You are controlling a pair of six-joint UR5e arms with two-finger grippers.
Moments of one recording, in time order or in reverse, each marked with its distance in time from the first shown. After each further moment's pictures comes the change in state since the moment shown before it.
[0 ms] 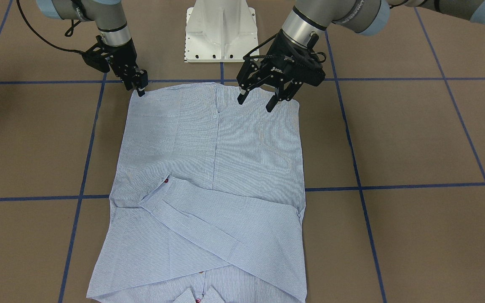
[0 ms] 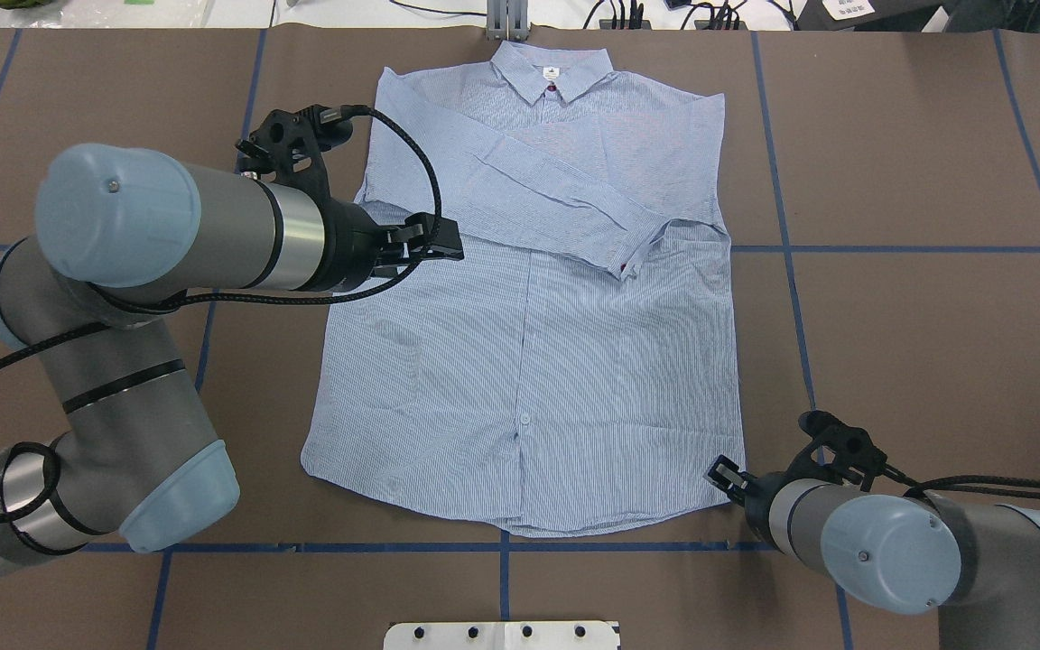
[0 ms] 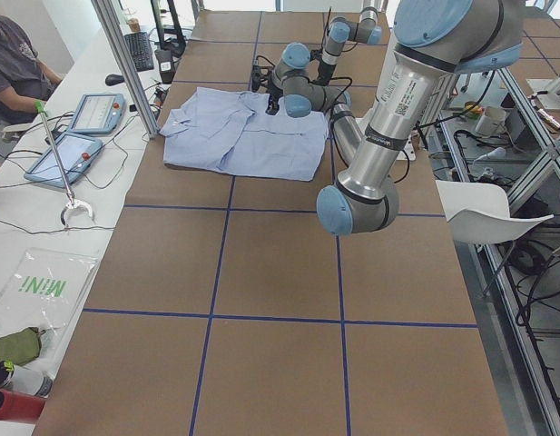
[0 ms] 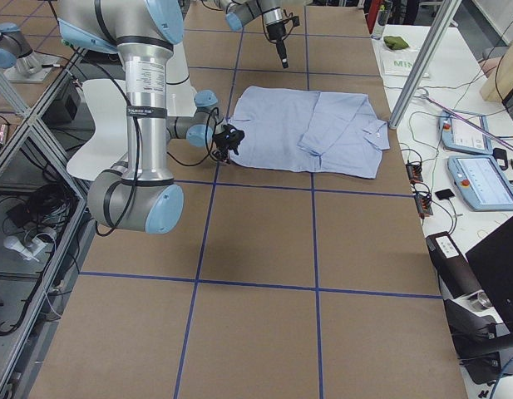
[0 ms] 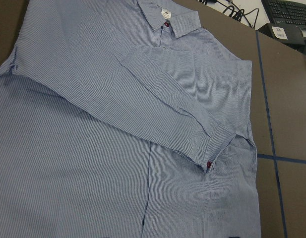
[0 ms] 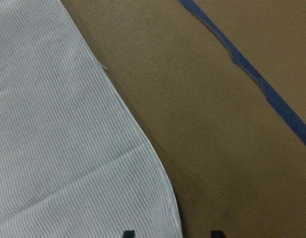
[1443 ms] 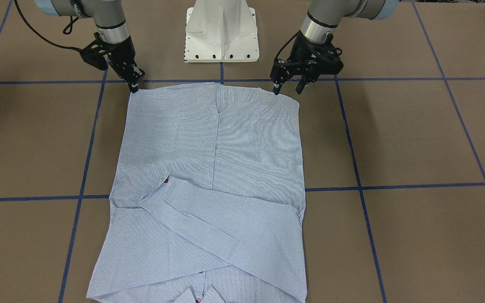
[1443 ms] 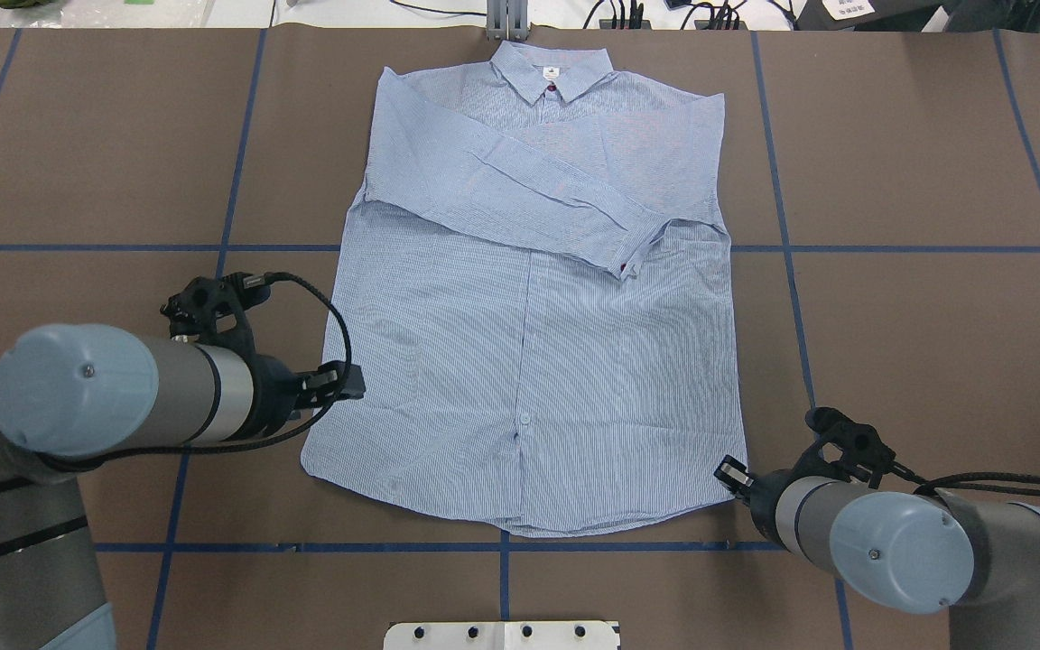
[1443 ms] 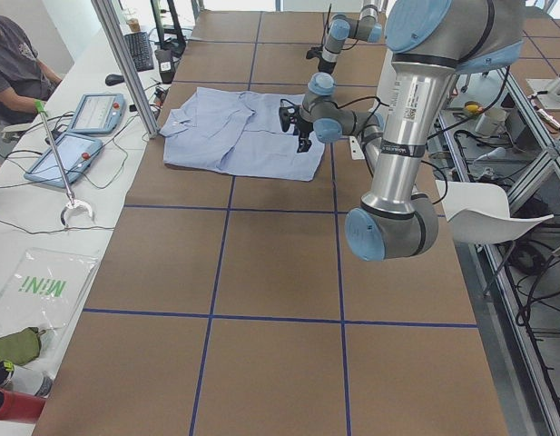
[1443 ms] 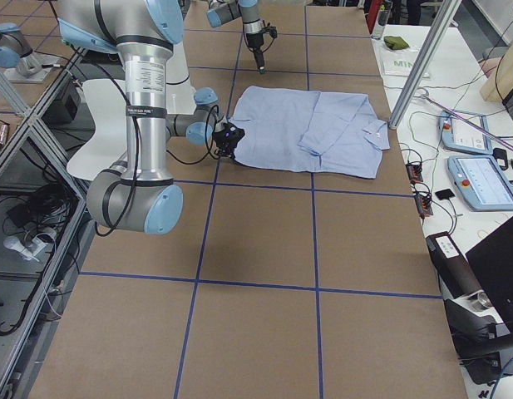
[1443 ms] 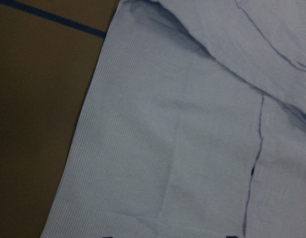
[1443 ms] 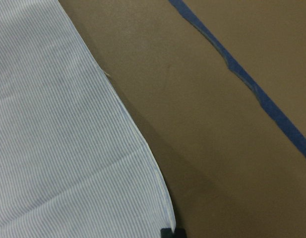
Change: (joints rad) left arm 0.195 0.306 -0.175 0.150 0.099 -0.181; right arm 0.007 -0.012 0.028 -0.014 0.006 -0.001
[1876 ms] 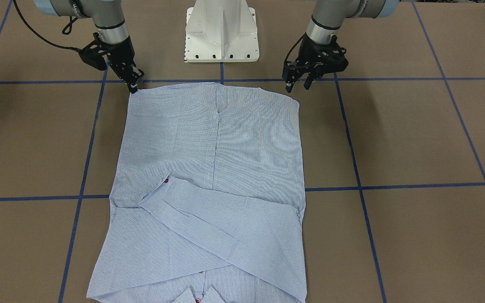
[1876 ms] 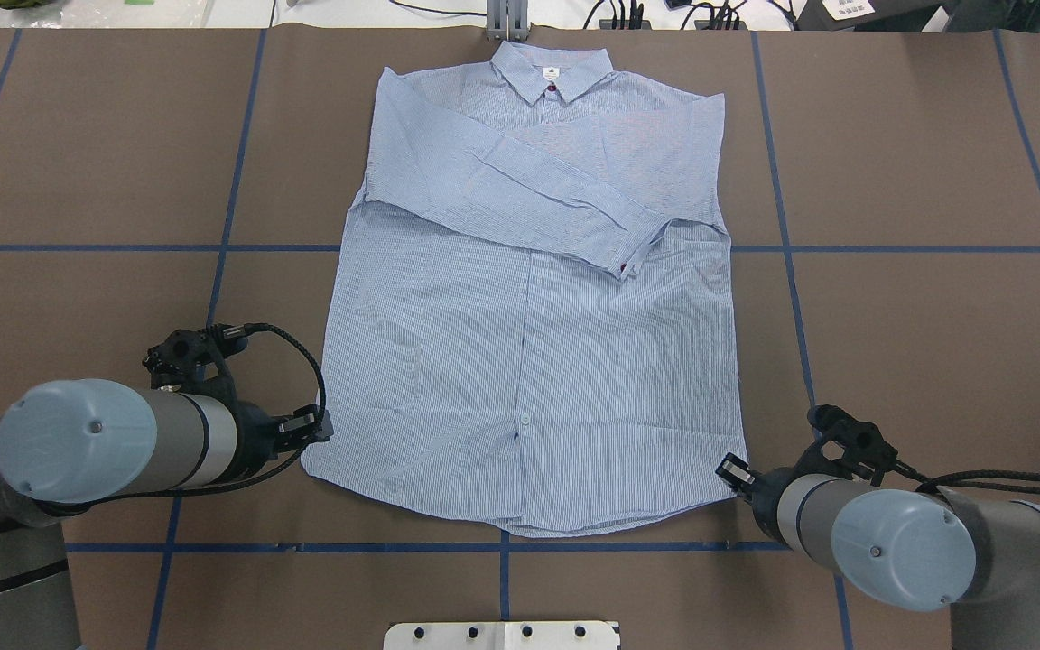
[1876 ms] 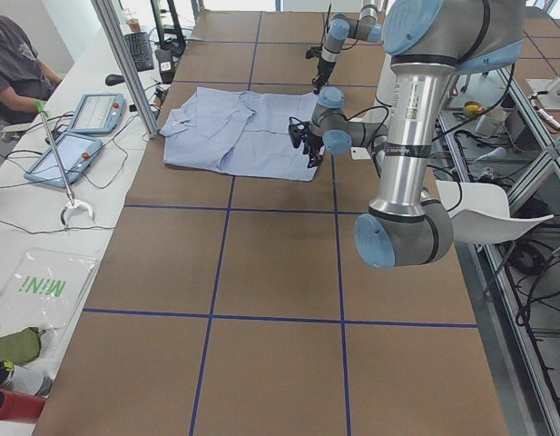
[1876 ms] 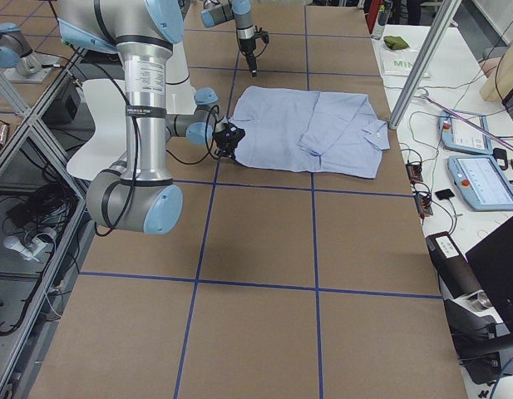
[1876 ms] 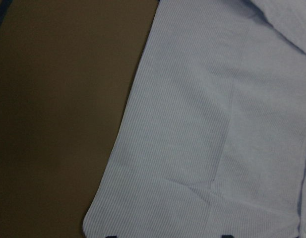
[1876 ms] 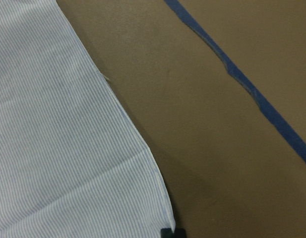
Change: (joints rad) left arm 0.048 0.062 0.015 0.005 0.024 -0.054; right arm 0.004 -0.002 0.000 0.000 0.000 -0.001
